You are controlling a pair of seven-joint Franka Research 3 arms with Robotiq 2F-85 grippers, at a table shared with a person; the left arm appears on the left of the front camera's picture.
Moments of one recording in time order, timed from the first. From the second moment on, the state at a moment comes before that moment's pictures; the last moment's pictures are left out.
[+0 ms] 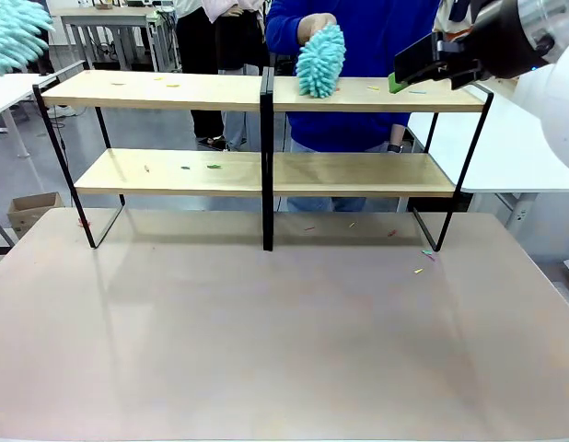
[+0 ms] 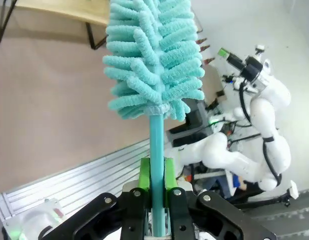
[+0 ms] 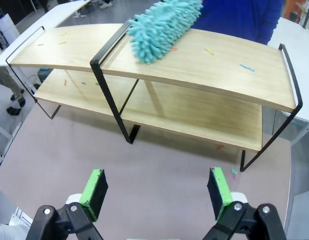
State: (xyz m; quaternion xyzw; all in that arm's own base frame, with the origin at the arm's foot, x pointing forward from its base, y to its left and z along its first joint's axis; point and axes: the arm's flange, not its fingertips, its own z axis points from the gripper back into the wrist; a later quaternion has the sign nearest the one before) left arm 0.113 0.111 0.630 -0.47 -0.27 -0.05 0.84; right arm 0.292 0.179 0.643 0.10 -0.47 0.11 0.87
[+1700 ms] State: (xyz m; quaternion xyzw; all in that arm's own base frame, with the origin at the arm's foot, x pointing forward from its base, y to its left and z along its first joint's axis) left arm 0.175 -0.043 0.556 -0.28 -0.07 -0.20 0.94; right arm 0.292 0.179 0.643 0.10 -0.47 0.11 0.87
